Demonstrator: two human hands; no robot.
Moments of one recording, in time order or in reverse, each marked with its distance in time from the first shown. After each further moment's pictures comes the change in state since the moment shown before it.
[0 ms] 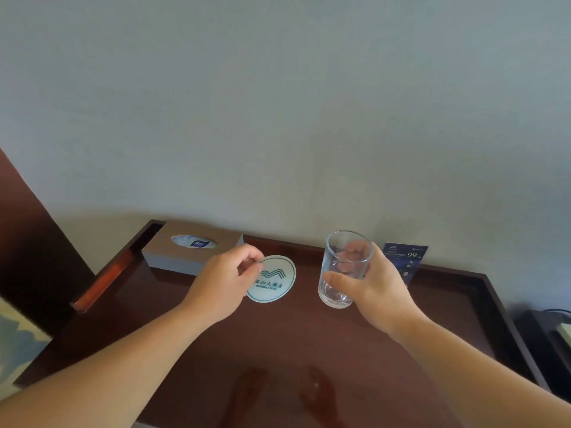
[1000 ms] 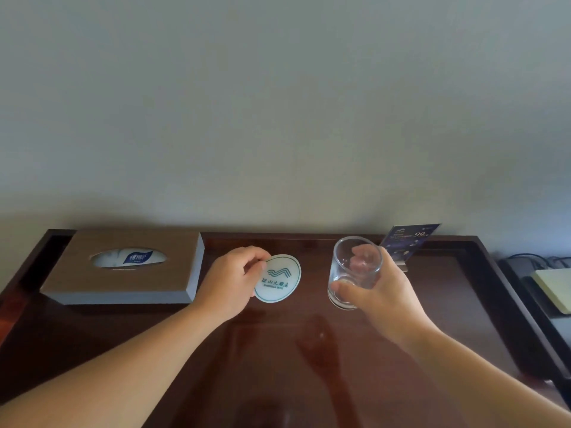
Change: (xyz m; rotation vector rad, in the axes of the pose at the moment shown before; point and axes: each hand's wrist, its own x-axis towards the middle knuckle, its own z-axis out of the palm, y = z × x) left_hand 0.126 -0.092 0.079 -0.128 -0.279 -0.005; right_hand 0.064 0.070 0.035 -0.125 0.193 0.294
